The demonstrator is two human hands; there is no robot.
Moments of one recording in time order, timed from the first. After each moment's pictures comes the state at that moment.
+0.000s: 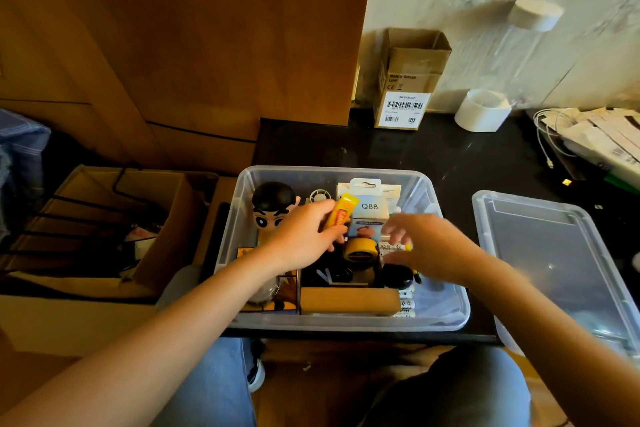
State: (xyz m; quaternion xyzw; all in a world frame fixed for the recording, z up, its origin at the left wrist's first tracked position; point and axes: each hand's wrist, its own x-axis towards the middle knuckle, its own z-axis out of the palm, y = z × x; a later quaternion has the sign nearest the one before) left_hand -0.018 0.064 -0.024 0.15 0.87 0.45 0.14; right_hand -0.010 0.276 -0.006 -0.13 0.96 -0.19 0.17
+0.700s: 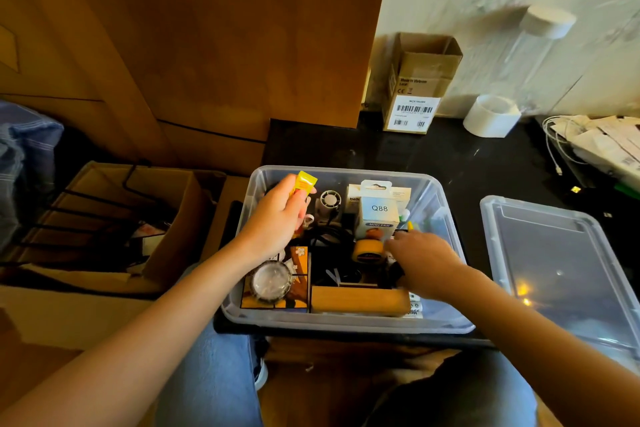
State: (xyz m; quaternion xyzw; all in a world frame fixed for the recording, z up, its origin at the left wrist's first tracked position) left_hand -0.021 0.025 -0.022 0.05 0.80 0.59 0.05; right_hand -0.005 0.253 -0.025 -0.21 0.96 0.07 0.18
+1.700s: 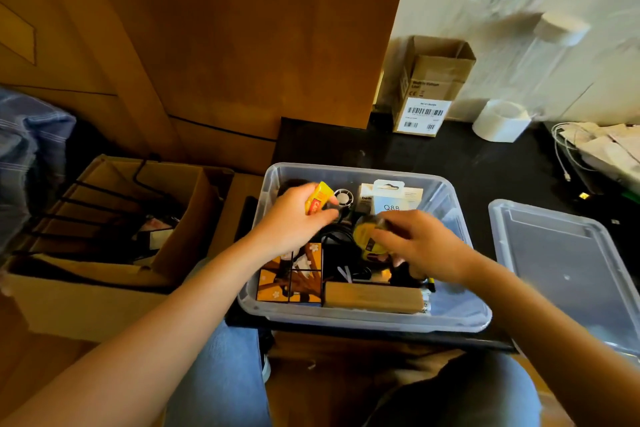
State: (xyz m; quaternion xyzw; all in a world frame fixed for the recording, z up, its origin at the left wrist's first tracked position) left_hand -0.015 0.021 -0.010 0.08 0.85 0.52 0.07; right_hand 0.002 0.232 0.015 -0.18 0.87 -0.42 0.19
